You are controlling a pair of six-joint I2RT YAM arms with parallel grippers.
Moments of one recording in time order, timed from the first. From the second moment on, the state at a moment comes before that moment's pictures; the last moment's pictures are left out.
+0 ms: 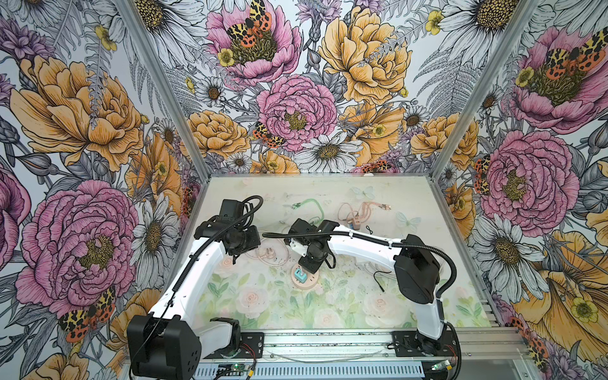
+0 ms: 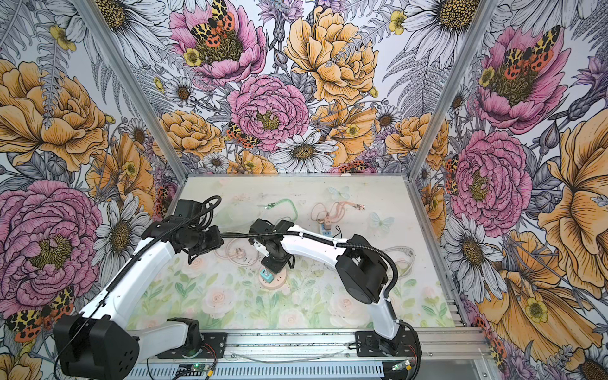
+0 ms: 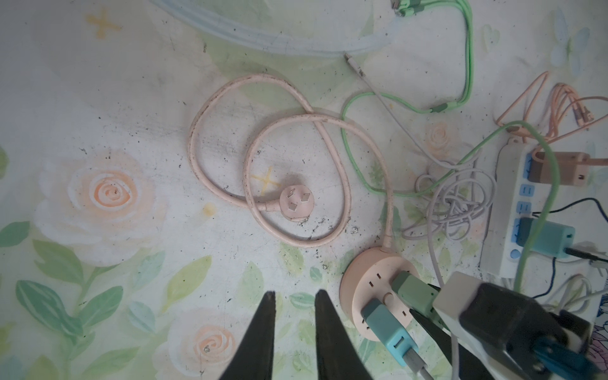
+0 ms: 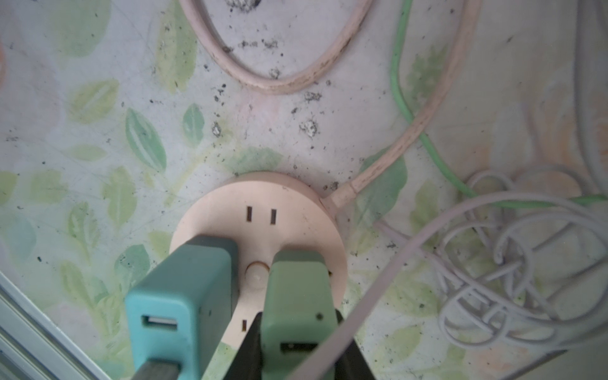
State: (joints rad) left arm -0.13 1.19 1.04 -0.95 0.12 -0.44; right arm 0.97 2.03 1.63 -0.98 -0.04 -0.03
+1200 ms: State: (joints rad) left arm -0.13 1.11 1.03 -0.96 0.11 -0.47; right arm 1.00 1.98 1.50 -0.85 0.00 -0.03
